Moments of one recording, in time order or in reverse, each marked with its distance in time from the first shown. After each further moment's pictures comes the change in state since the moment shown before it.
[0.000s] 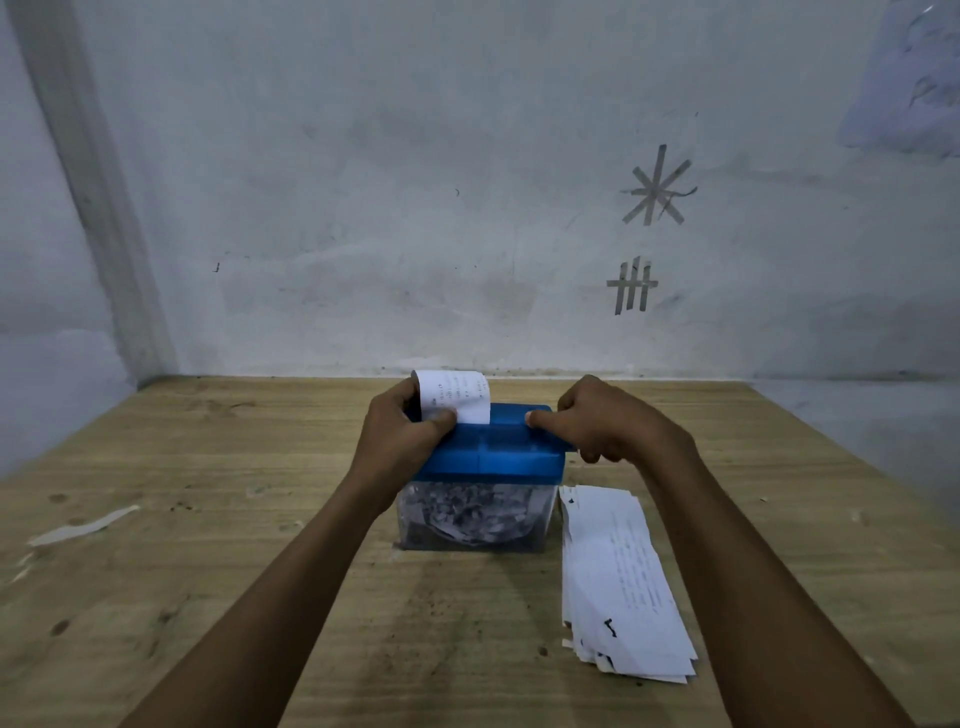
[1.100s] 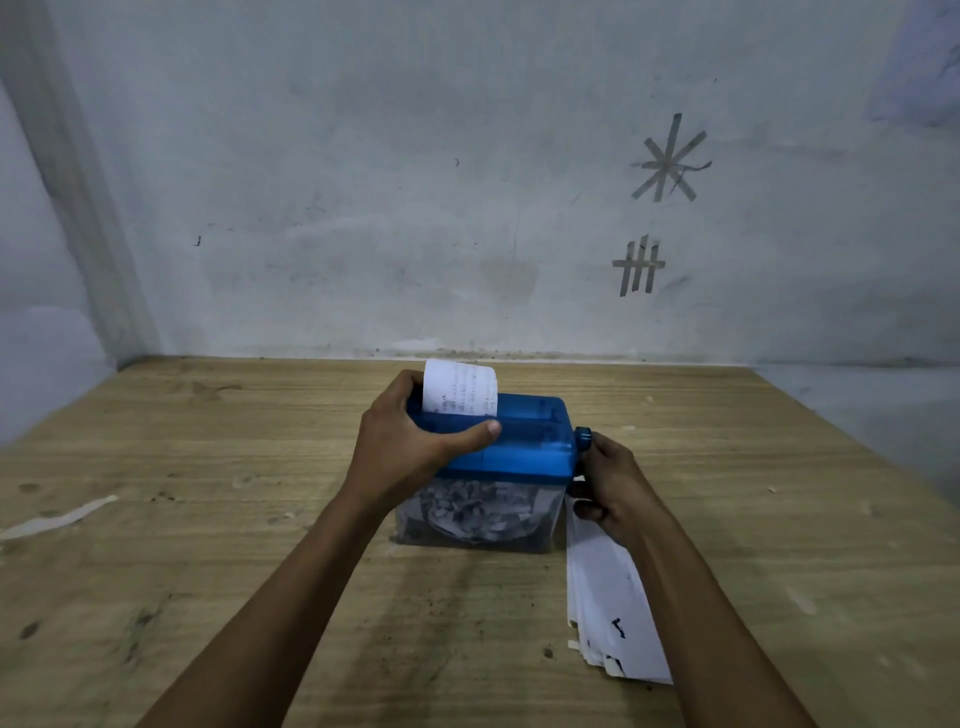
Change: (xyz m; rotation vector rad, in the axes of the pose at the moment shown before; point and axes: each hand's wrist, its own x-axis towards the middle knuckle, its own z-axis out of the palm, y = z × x) left_hand -0.006 -0.014 -0.001 0.194 0.015 0.091; right_hand 0.012 0.056 0.089 1.118 0.032 0.224
